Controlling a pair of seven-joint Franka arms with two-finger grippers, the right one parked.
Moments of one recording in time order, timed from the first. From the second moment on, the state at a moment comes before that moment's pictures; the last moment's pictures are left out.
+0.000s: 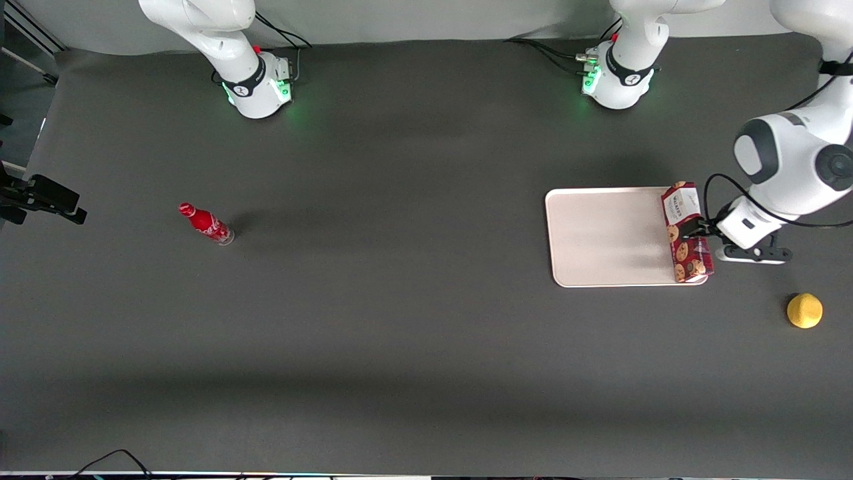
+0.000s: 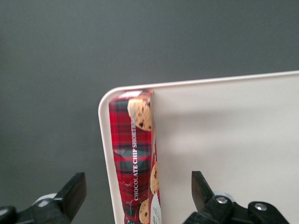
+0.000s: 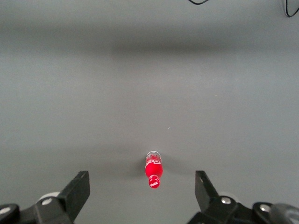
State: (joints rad) arm 0.02 0.15 0.15 -2.28 -0.05 2.40 0.28
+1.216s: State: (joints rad) arm -0.01 0.08 0.02 -1.56 -0.04 1.67 0.15
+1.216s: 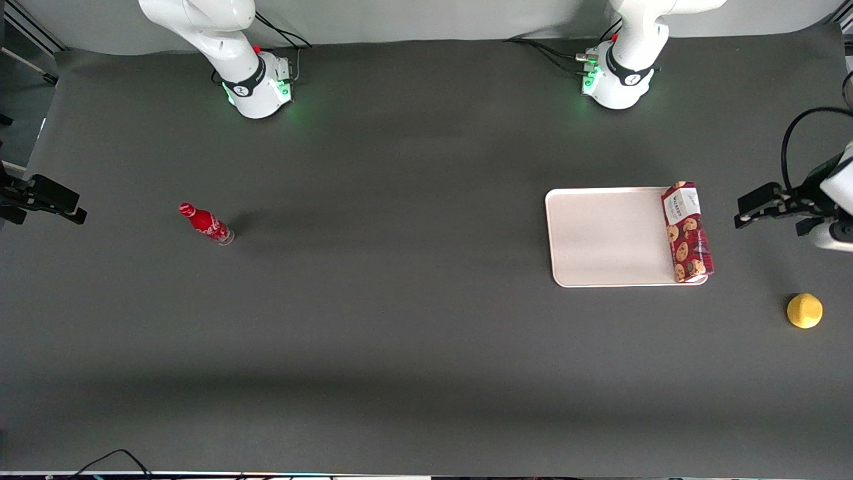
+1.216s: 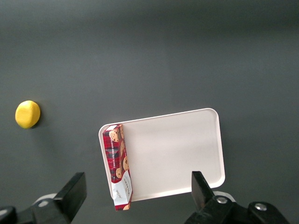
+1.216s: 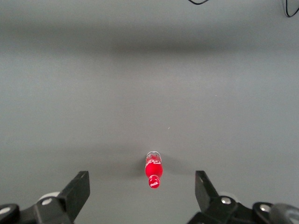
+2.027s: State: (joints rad) arm 0.01 0.00 -0.01 -1.56 -0.01 1.64 0.09
